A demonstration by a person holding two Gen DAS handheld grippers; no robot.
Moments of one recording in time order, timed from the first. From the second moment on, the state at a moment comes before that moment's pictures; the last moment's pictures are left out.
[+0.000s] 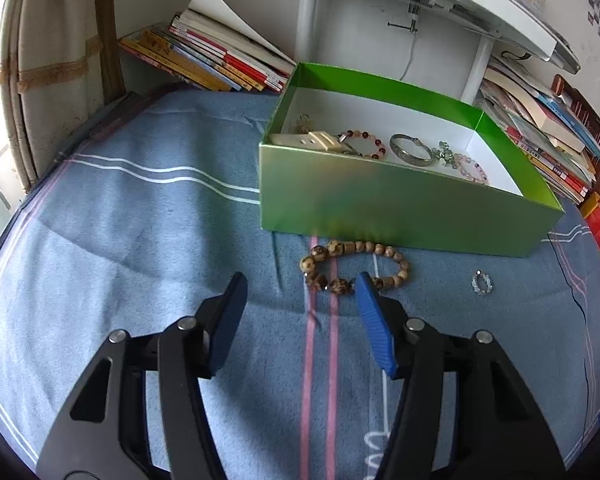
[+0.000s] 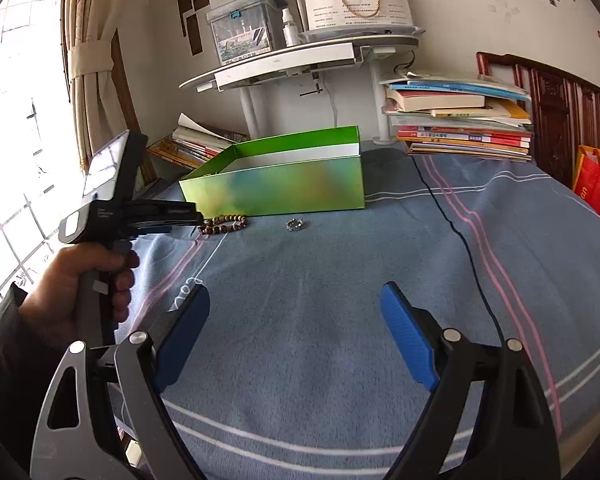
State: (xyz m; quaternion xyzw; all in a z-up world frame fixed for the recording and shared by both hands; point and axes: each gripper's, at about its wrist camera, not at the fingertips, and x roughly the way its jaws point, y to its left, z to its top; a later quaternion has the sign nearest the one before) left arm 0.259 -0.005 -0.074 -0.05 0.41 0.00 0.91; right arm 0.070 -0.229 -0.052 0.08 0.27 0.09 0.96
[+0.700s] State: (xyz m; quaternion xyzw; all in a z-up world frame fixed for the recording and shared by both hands) left arm 0.289 -0.010 -0.091 -0.04 0.42 0.00 0.90; right arm 0.191 -0.203 -0.043 -0.01 0.34 0.08 0.94
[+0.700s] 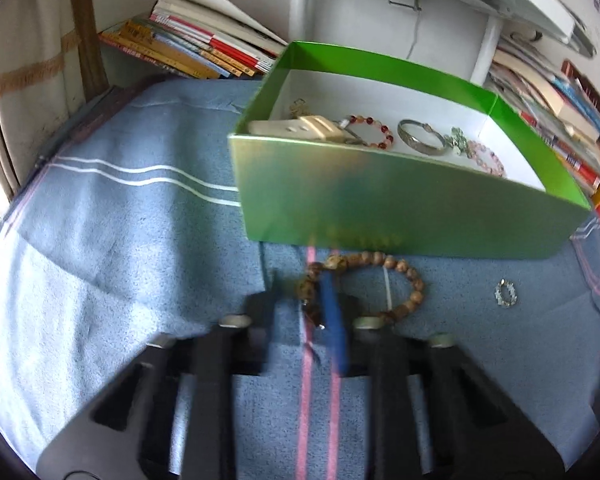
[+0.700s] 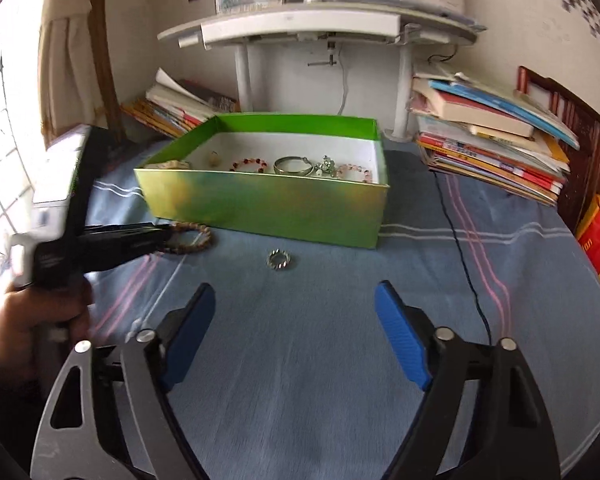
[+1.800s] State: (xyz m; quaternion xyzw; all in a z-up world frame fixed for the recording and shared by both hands) left arm 0.226 -0.016 -0.042 -0.05 0.27 -0.11 0.95; right arm 0.188 -0.217 -0.048 0.06 0.33 0.07 0.94
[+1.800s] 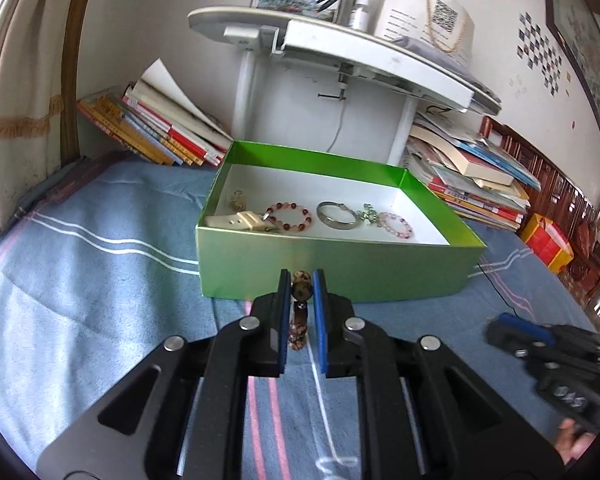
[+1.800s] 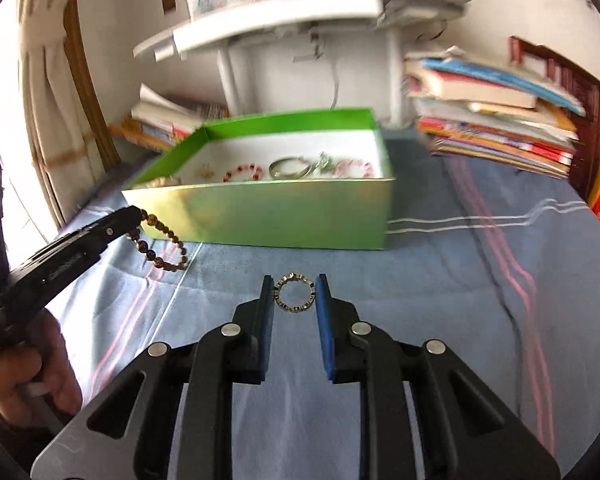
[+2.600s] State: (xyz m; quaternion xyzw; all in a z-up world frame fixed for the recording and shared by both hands) left arm 0.057 -0.012 0.016 -0.02 0.27 -0.13 0.95; right arm 0.053 -0.222 0.011 0.05 0.21 0.13 0.97
